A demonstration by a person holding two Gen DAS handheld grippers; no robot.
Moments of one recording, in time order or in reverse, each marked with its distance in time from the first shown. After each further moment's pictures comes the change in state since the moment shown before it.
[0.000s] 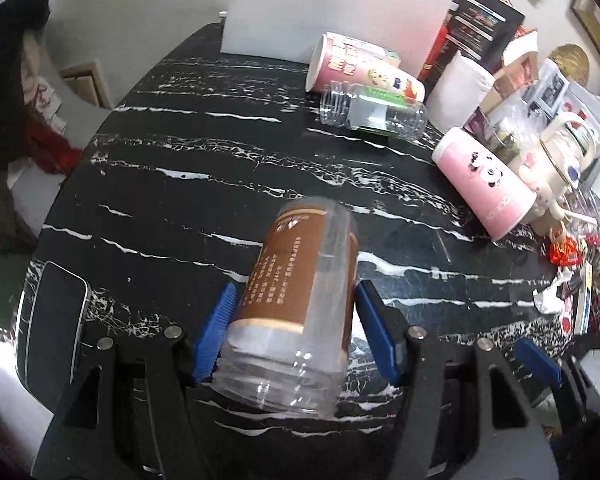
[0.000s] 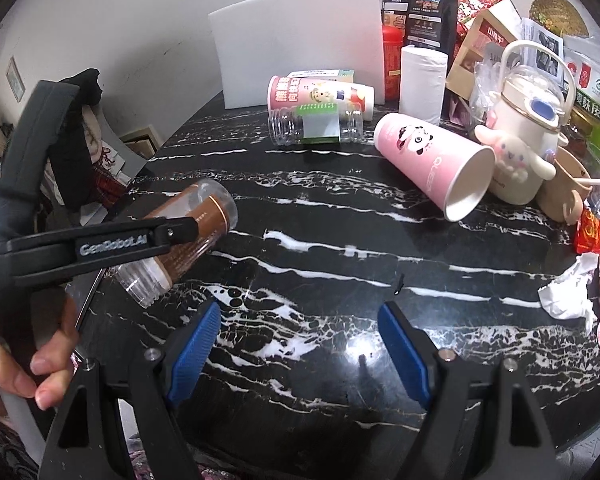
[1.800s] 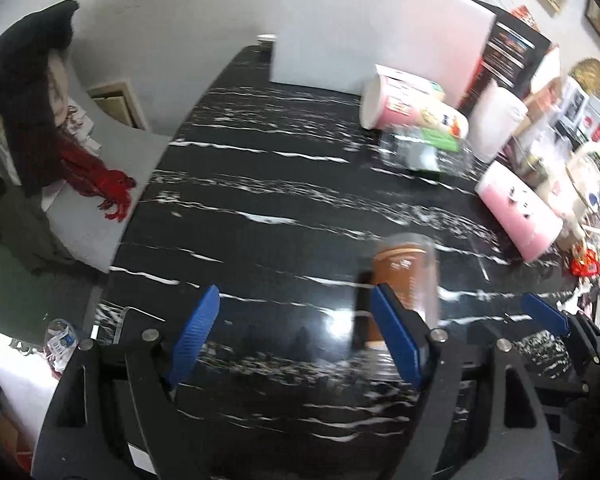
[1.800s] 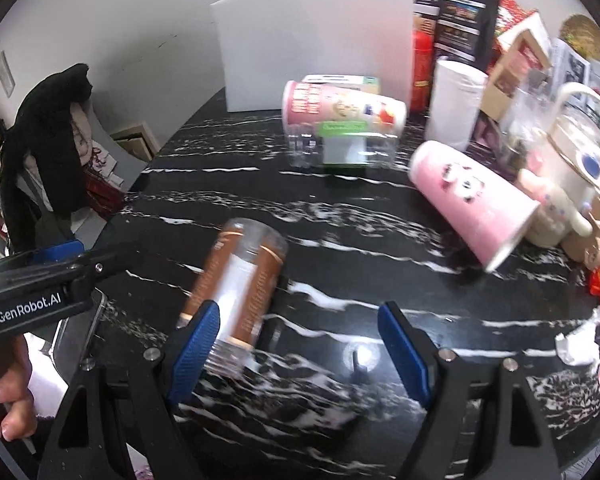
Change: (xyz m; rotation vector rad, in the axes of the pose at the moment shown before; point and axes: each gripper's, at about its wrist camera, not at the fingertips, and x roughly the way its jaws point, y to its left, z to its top) left arm -0.037 0.069 0.039 0.027 -0.038 0.100; right arm 0.038 0.039 0.060 -0.023 0.038 -0.028
